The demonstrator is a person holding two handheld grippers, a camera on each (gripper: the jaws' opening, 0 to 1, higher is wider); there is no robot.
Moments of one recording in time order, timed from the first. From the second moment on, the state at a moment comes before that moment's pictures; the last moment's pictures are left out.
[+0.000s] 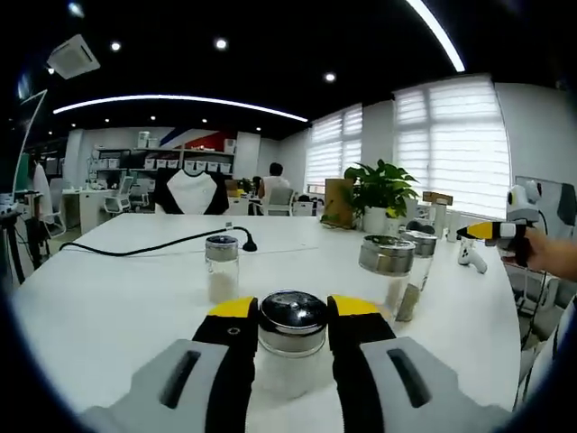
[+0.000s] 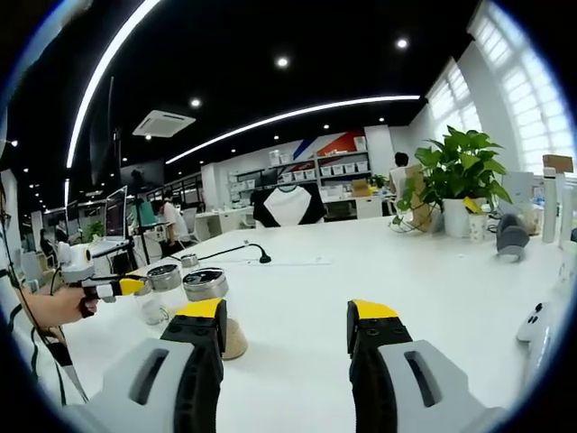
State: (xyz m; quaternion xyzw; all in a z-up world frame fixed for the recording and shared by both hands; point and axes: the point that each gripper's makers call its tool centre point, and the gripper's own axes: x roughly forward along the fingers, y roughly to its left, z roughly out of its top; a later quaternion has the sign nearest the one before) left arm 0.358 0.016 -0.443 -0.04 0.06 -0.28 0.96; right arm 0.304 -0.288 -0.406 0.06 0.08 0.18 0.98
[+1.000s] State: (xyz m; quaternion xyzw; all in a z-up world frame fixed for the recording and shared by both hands) left arm 0.354 -0.004 -0.440 0.02 0.08 -0.50 0.86; right arm 0.305 -0.276 -0.402 0.05 0.08 0.19 0.98
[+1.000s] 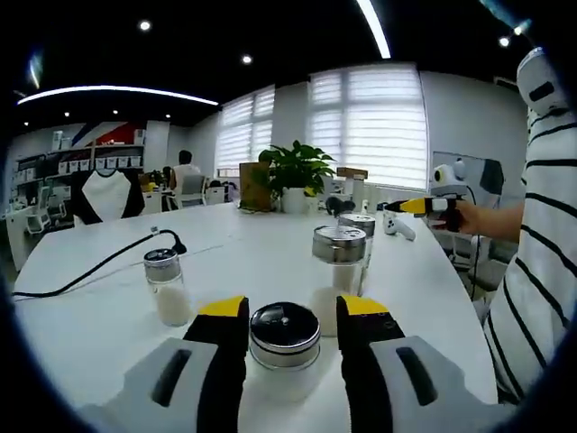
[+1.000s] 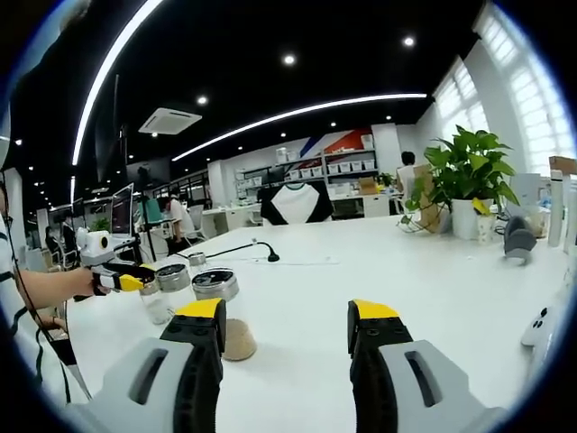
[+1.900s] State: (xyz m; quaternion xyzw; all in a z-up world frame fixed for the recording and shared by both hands) left arm 0.359 0.006 -0.442 -0.02 0.08 -0.40 0.91; right arm 0.307 -0.278 -0.400 0.04 0.08 0.18 0.98
